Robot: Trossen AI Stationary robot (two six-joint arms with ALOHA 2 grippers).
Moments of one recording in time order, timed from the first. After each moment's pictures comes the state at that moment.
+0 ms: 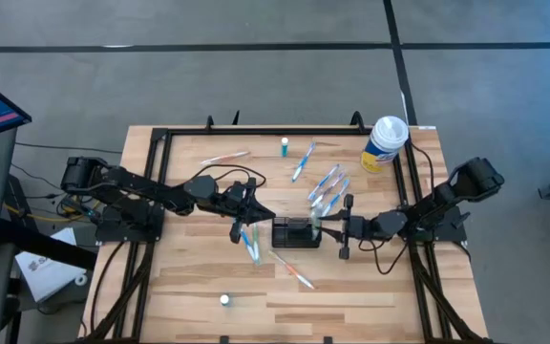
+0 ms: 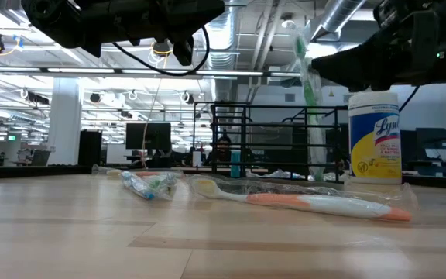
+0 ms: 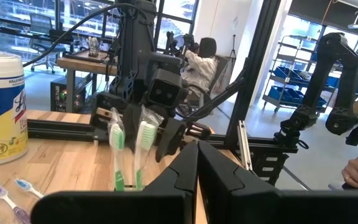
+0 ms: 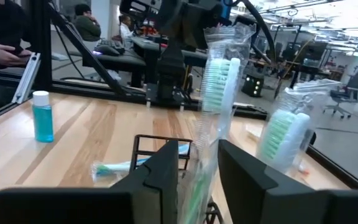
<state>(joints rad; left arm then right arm) -0.02 1.44 0.59 0.90 0.19 -0.19 0.39 1.49 0.19 1.32 0.52 -0.16</state>
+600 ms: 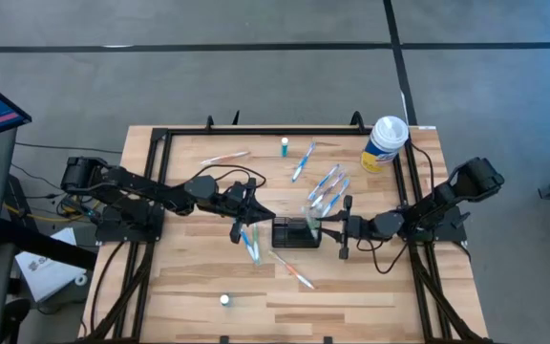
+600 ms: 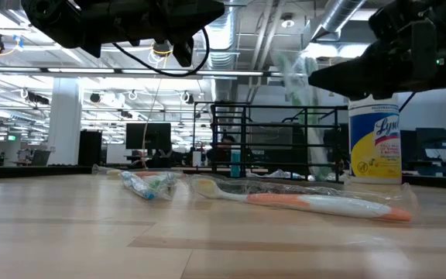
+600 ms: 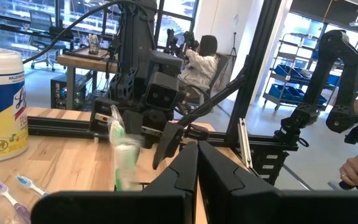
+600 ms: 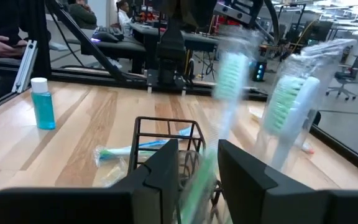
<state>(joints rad) -0.02 1.44 0.59 0.89 0.19 -0.19 0.39 1.49 0.19 1.24 0.53 -0.09</state>
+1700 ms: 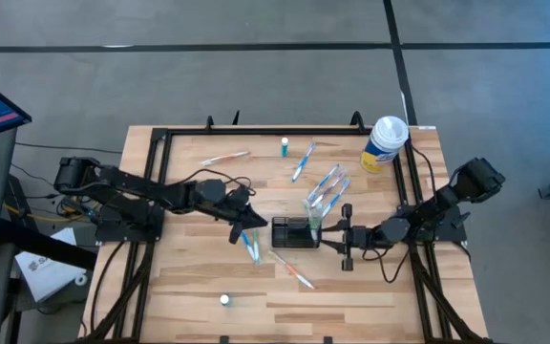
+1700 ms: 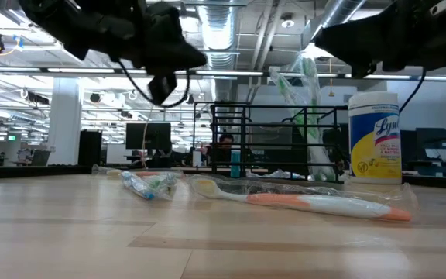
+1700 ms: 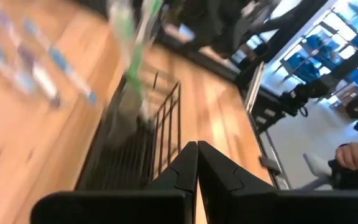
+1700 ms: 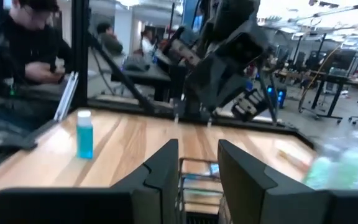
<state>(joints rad) -0.02 1.37 0.59 0.45 0.19 -0.50 0.50 1.49 0.25 1.29 0.53 -0.16</state>
